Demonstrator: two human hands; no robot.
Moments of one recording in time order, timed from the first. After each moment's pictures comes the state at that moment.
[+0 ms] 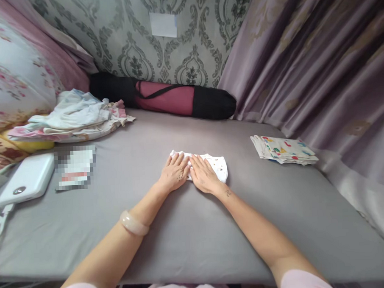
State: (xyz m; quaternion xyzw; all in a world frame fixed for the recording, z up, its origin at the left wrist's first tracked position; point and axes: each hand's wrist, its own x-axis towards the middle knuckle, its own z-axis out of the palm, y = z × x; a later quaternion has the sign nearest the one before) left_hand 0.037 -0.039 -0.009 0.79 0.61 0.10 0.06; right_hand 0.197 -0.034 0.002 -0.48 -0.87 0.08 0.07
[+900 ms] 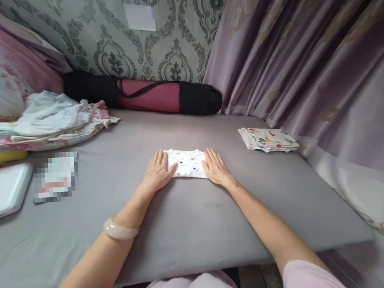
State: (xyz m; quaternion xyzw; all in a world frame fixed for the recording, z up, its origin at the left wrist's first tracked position) left_hand 0.017 -0.038 -0.021 0.74 0.65 0.11 0.09; right_hand 0.268 -0.027 0.000 -0.61 -0.79 0.10 0.04
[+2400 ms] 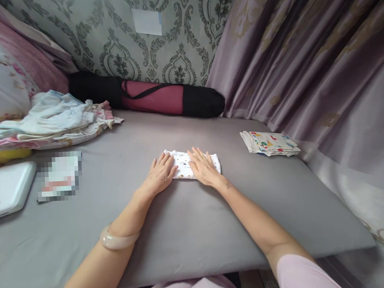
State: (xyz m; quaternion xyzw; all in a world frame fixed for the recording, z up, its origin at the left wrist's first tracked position) left_hand 0.010 -0.047 -0.005 0.77 0.61 0.13 0.12; right_hand 0.217 -0.029 0.020 -0.52 -0.84 0.10 0.06
